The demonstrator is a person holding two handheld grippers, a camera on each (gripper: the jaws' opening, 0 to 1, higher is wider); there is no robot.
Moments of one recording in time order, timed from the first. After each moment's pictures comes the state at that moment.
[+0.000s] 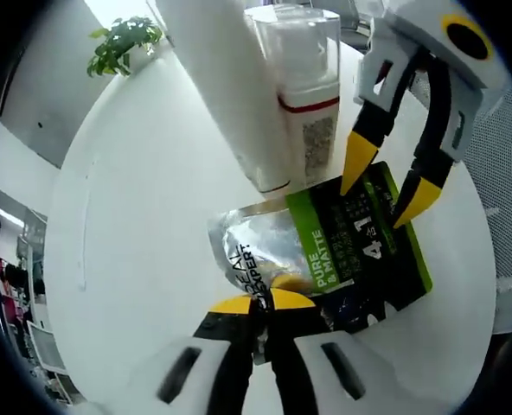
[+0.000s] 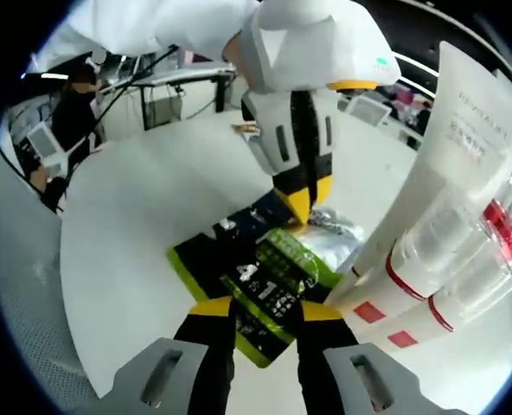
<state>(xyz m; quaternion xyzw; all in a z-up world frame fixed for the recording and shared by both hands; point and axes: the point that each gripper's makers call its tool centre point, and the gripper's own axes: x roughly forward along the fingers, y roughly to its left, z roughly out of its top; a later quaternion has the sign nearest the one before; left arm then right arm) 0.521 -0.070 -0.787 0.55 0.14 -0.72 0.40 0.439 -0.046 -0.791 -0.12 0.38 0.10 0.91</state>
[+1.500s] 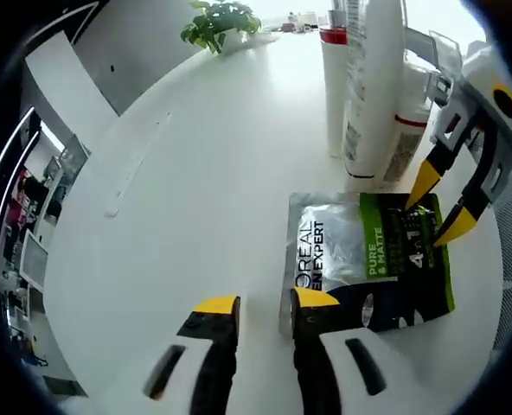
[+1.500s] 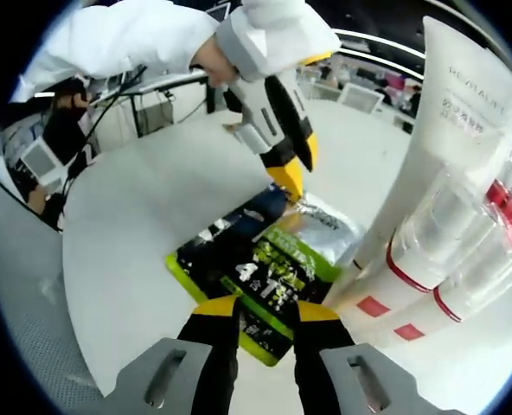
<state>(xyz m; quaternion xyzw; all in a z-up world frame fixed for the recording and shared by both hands) 0.576 -0.069 -0.782 0.46 0.20 -0.66 0.56 0.436 -0.043 -0.791 -0.08 0.39 0.09 0.91</state>
